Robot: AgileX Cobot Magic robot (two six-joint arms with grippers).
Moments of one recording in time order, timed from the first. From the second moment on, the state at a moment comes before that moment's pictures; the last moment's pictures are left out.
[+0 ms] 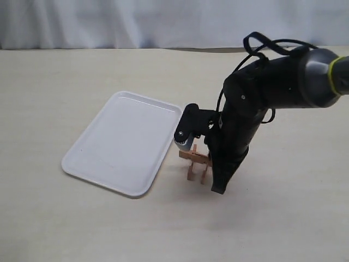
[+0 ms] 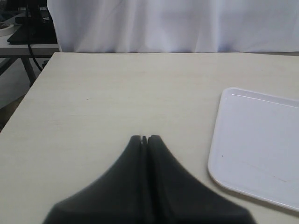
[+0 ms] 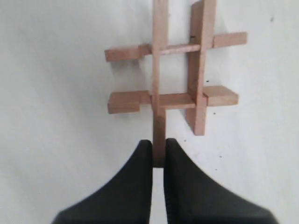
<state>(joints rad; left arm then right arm) -0.06 0.00 0.00 0.14 0.36 -0.15 0.28 1.85 -1.09 -0.06 0.76 -0.58</state>
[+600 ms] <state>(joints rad) -0.06 0.00 0.00 0.14 0.36 -0.15 0.31 1.67 -1.09 0.09 0.66 -0.51</state>
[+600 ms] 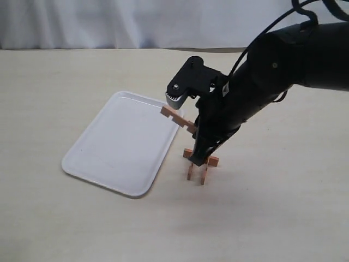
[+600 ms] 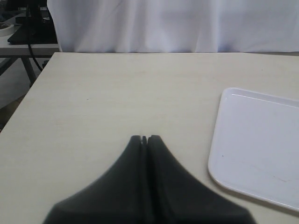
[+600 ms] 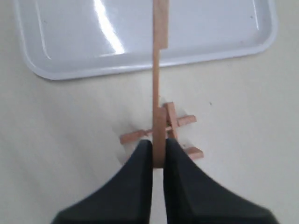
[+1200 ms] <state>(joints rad) -0.06 0.00 0.00 0.14 0.36 -0.15 0.59 1.99 -1.34 -0.02 0.48 -0.36</state>
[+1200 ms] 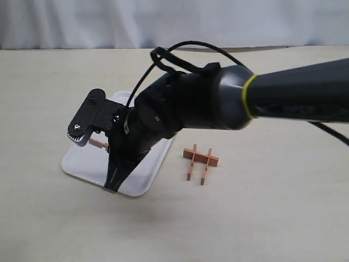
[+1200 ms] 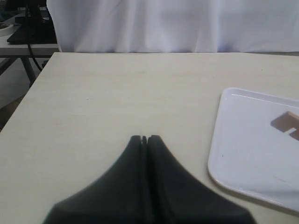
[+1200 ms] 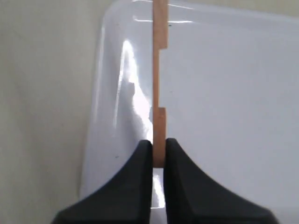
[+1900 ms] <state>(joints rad) -0.06 0.00 0.00 0.14 0.36 -0.15 0.74 2.12 -1.43 -0.57 0.71 0.05</state>
